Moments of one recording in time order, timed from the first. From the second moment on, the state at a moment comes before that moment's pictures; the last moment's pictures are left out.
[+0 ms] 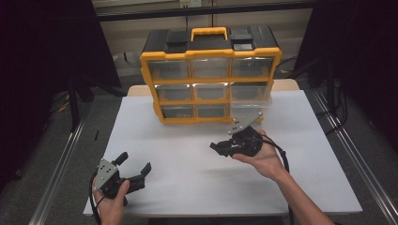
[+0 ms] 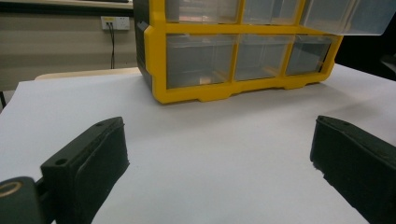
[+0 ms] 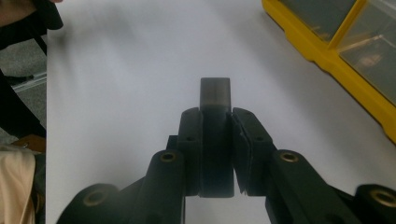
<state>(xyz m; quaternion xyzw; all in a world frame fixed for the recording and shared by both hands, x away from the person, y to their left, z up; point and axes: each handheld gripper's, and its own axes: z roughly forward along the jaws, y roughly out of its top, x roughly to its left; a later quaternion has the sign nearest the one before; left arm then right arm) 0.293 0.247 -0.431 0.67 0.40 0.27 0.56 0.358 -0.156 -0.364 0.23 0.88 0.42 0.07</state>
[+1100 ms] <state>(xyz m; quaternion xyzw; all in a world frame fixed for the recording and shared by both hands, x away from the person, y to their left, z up) 0.293 0.246 -0.431 0.67 0.40 0.28 0.56 0.352 -0.165 -0.319 0.21 0.85 0.47 0.10</state>
